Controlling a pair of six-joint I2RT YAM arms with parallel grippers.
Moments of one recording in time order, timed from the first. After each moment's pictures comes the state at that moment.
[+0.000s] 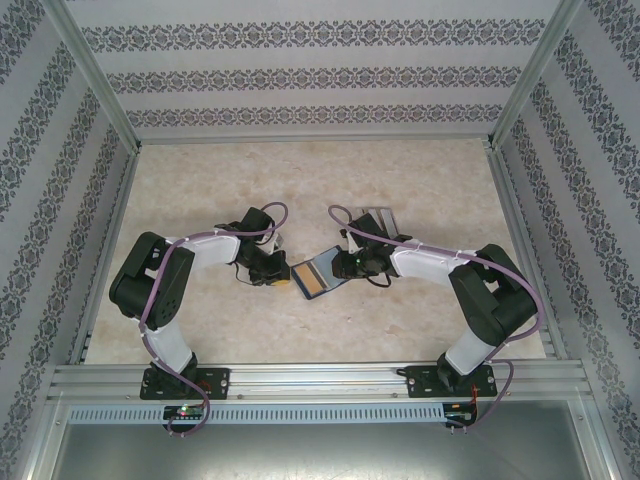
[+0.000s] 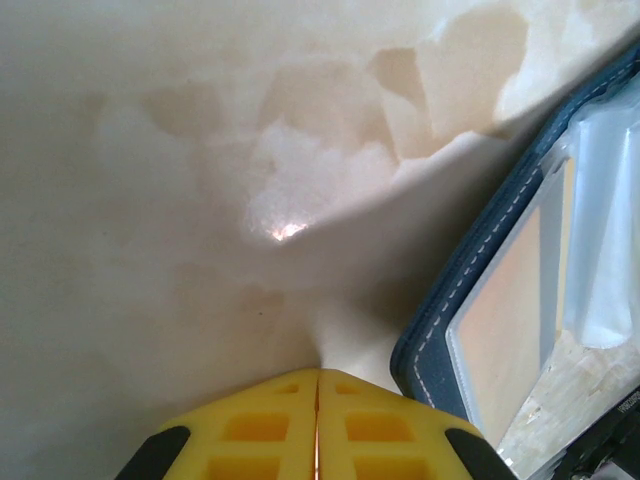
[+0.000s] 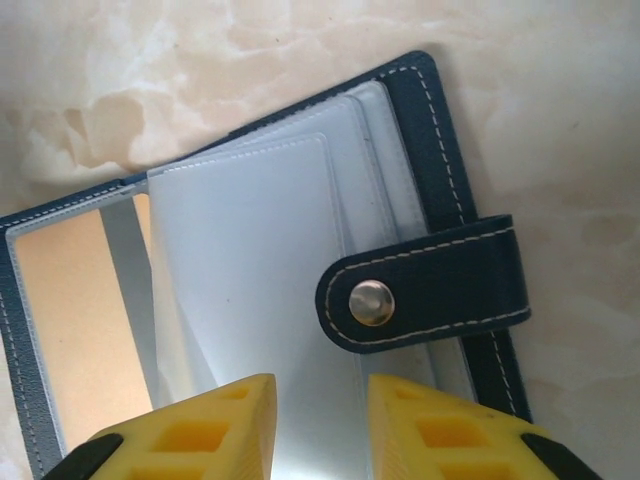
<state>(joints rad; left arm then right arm) -0.40 1.76 0.93 -0.47 0.52 -0.58 0.60 1.64 0.84 -0.26 -0.24 0.51</state>
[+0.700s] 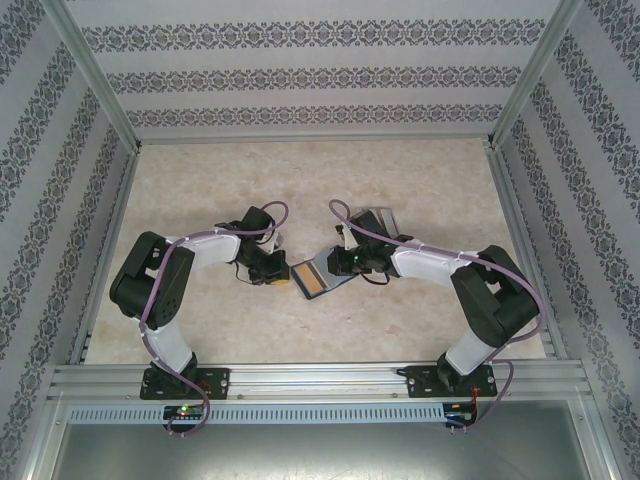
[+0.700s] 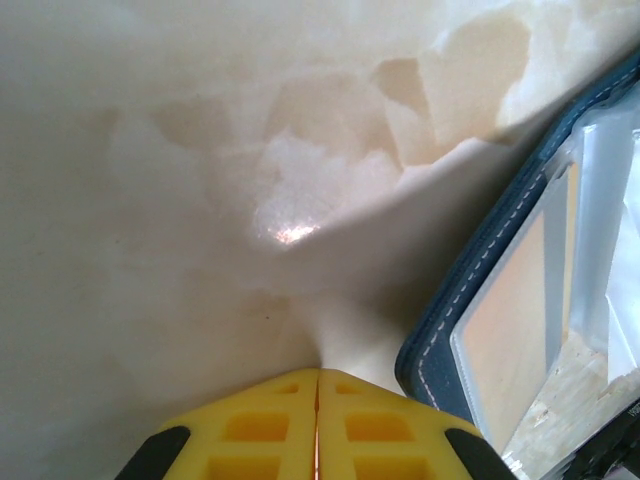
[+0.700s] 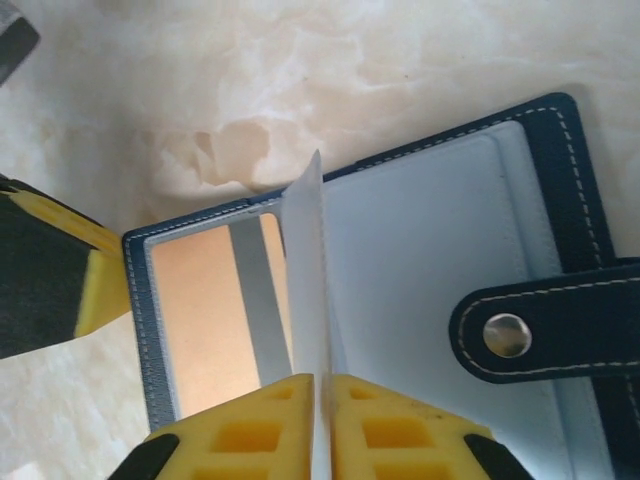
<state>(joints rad) -0.40 1.77 0.94 -0.48 0.51 -0.56 0.60 1.63 0.84 -0.18 -0.36 0.55</state>
